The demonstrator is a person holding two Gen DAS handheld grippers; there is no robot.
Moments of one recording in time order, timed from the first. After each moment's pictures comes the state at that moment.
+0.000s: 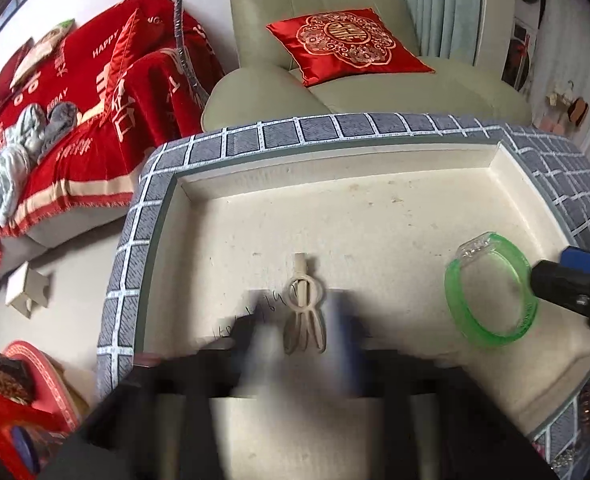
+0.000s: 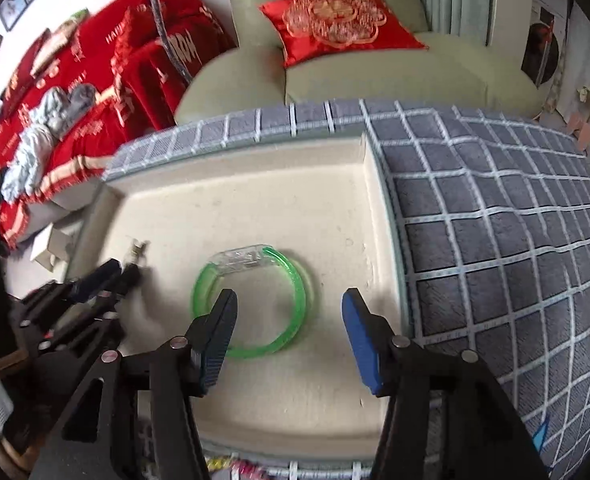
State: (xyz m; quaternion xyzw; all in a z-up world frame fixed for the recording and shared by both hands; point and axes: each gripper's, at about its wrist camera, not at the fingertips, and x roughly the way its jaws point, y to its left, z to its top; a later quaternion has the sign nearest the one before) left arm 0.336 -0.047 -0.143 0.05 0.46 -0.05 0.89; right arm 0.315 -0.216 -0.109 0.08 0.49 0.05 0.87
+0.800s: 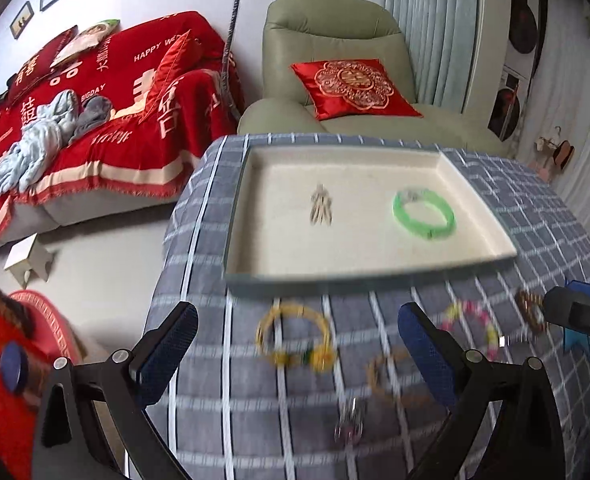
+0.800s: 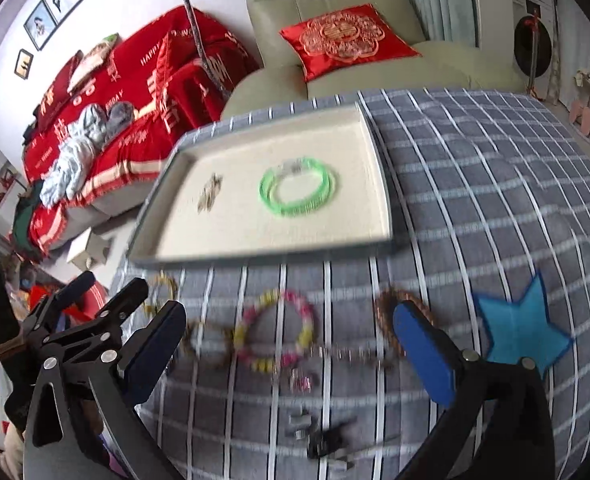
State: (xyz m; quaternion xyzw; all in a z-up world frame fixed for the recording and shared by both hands) left arm 0.174 -0.001 -0.107 0.00 0.39 -0.04 0.92; right arm 0.165 -0.212 -0.095 0.11 0.47 0.08 0.87
